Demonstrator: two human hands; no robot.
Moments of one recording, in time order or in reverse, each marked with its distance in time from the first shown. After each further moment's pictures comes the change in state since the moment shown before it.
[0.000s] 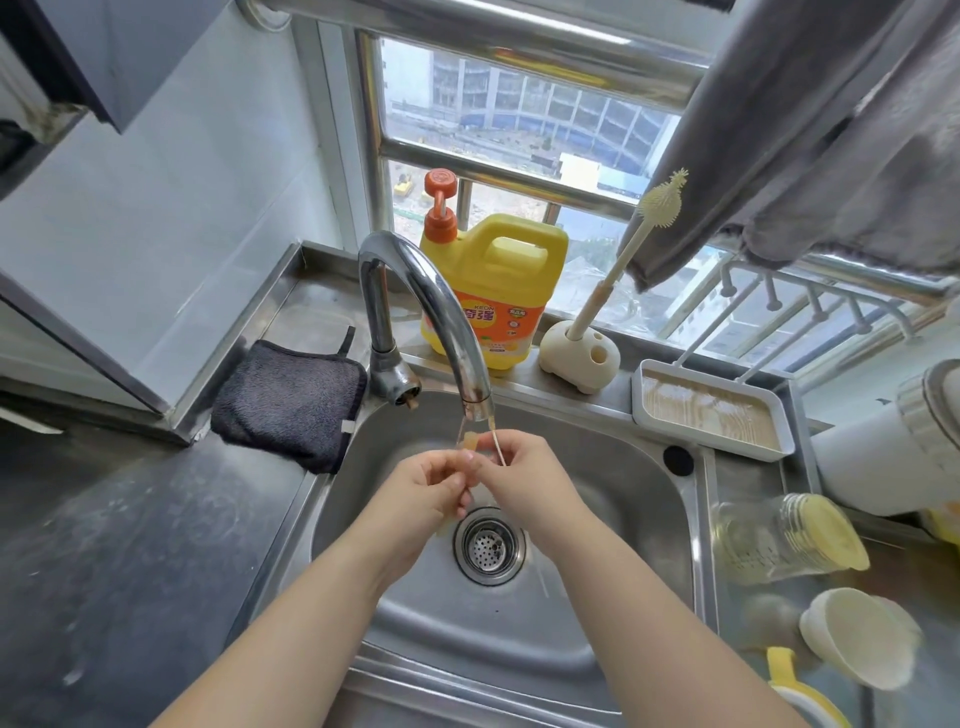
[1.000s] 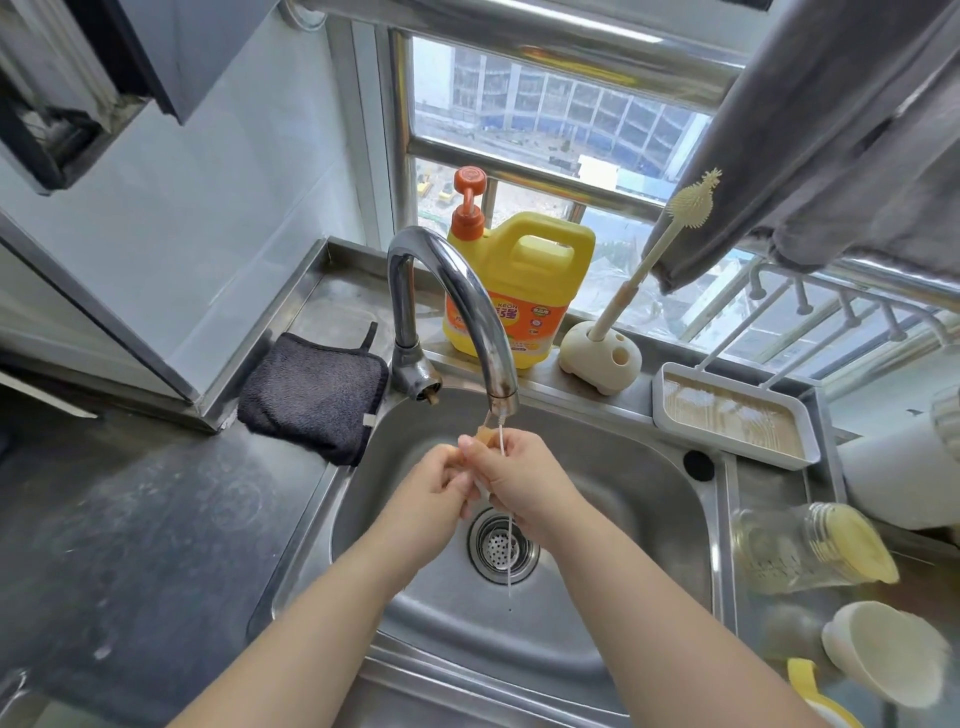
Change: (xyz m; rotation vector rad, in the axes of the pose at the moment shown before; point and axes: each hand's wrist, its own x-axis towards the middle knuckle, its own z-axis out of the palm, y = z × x) left_hand -0.010 -0.006 -0.011 0.409 0.097 0.055; right_hand 0.004 -0.008 0.018 0.232 -0.137 0.085
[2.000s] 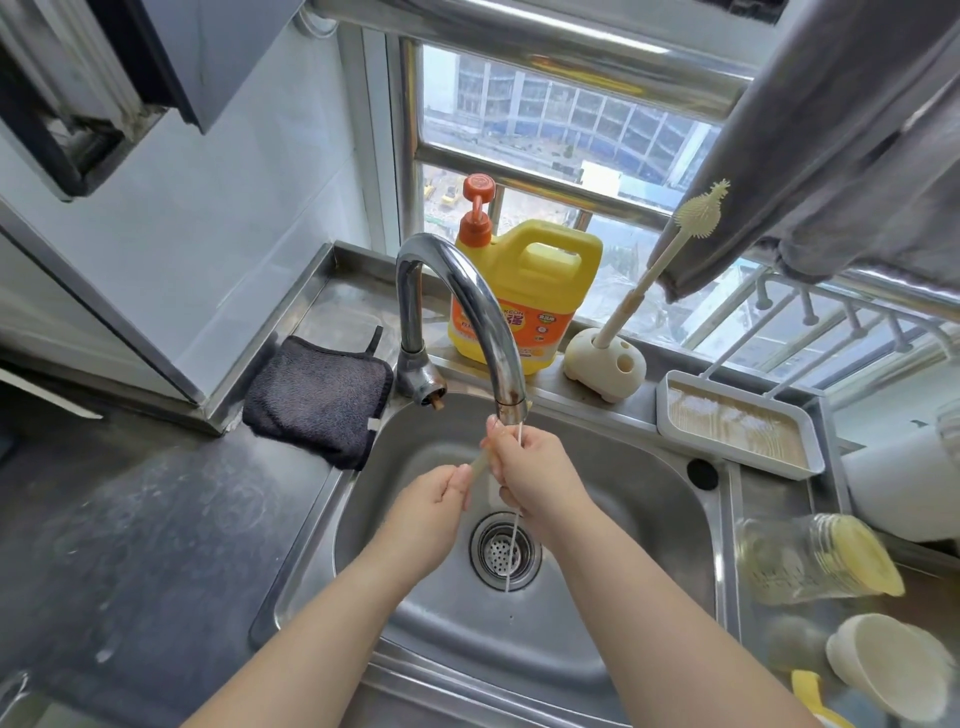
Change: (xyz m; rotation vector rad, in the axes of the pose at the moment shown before) left_hand 0.003 -0.010 -0.005 0.294 0.066 0.068; right_hand 0.005 -0.007 0.001 0.033 0.183 0.086
